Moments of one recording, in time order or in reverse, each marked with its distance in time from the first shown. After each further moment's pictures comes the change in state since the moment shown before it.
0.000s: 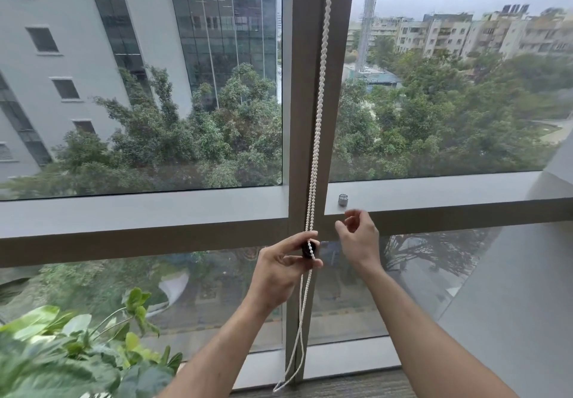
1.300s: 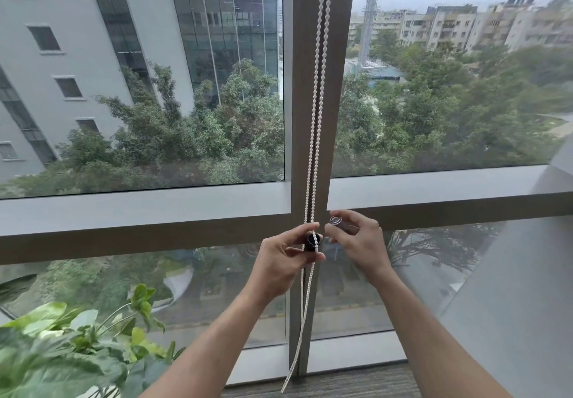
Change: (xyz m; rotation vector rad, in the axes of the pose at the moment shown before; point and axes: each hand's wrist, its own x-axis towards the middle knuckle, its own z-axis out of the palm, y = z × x) left_hand 0.004 0.011 -0.004 0.120 -0.042 -0.043; right_hand -0.026 -0.021 -0.019 0.222 -0.253 -0.072
